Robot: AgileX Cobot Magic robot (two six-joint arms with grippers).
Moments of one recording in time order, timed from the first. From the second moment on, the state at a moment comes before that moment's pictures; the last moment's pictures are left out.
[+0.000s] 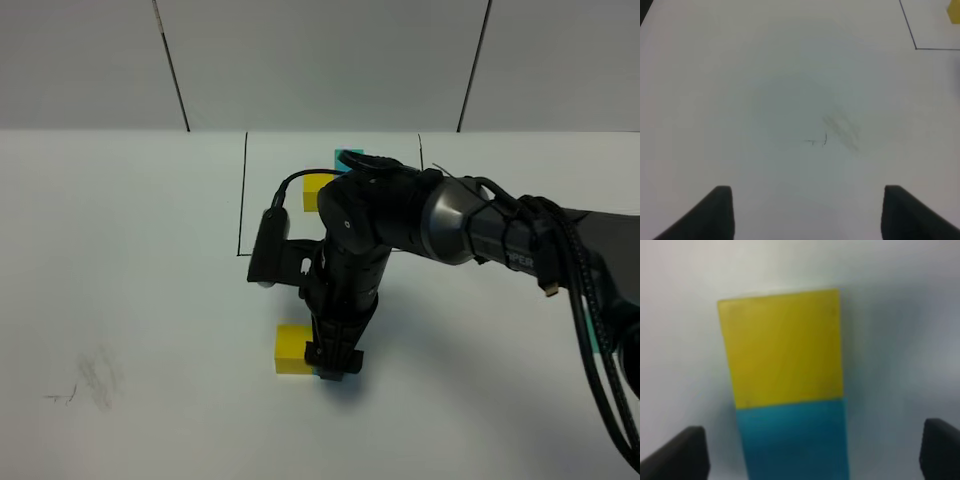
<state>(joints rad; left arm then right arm) -0.08 -0.01 -0.51 0.11 1.07 -0.11 0.71 2.13 -1.57 0.03 0.90 -0.65</state>
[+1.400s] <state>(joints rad) -0.08 -0.01 -0.51 0.11 1.07 -0.11 0.15 1.52 -1.06 -0.15 0.79 0.16</state>
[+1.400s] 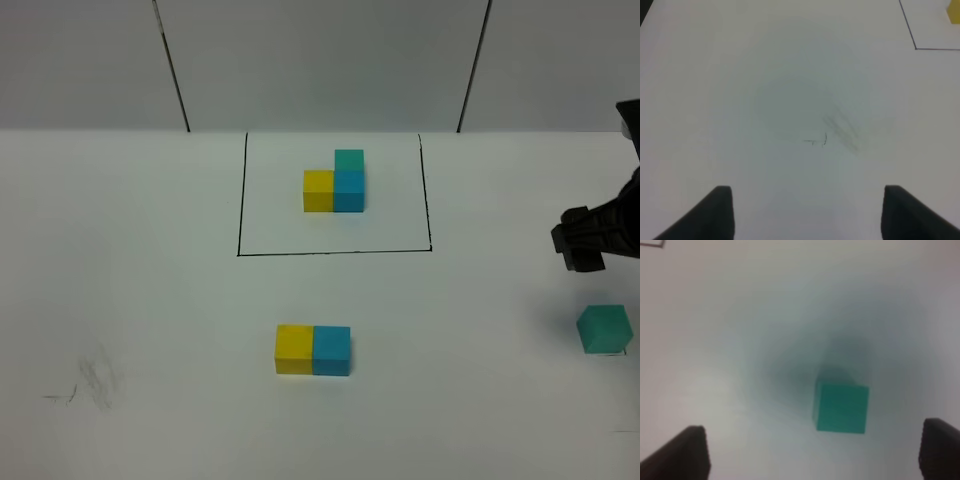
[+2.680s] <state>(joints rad) -0.08 -0.01 -0.51 0.11 1.07 -0.11 0.04 1.78 -0.94 -0.15 0.49 0.09</state>
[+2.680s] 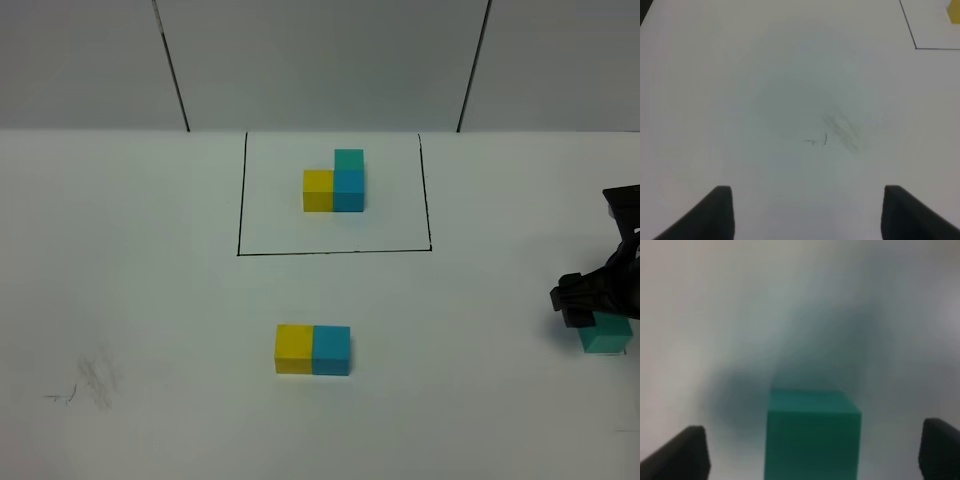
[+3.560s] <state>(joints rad) -0.08 -0.01 -0.51 0.11 1.07 -0.11 0.04 1.86 -0.94 -0.14 0.45 0.06</state>
